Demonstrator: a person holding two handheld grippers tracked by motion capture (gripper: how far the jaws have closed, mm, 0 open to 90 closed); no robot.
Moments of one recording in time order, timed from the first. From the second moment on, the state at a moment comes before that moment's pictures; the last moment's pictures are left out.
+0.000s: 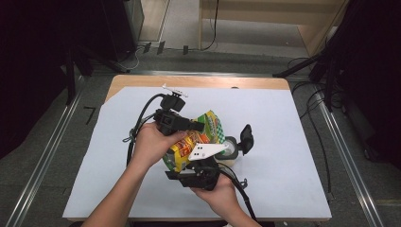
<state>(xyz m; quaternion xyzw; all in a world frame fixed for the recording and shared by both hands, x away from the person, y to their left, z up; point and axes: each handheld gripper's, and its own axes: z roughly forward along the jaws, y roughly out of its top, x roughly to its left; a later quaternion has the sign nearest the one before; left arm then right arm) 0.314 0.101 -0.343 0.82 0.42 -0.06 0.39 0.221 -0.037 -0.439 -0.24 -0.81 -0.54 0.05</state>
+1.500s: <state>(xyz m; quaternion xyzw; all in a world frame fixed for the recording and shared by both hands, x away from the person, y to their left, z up) 0.317 0.090 -0.348 0.81 0.42 -0.10 0.39 0.221 -0.042 -0.441 -0.25 -0.80 -0.54 0.04</state>
